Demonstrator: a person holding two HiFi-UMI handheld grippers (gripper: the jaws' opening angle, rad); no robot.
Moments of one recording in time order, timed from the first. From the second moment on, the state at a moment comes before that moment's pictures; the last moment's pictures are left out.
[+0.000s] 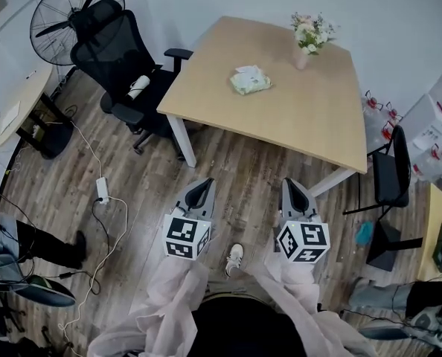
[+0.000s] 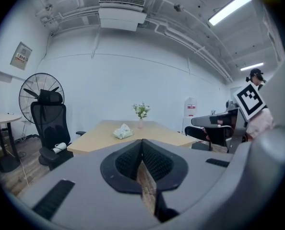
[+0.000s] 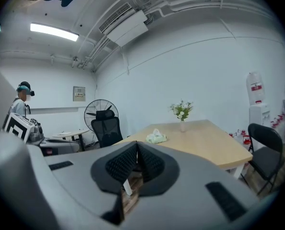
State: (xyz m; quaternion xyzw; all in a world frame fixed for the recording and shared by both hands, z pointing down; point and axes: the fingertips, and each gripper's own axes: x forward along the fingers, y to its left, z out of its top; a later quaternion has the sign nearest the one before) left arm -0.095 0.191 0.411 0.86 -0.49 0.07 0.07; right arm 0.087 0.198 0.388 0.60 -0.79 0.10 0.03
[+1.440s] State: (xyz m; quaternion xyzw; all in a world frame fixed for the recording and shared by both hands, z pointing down) left arm -0.034 0.004 0.418 0.87 -0.49 0.08 0.08; right arm 0.126 0.009 0.405 0.59 -0.80 0.12 0.03
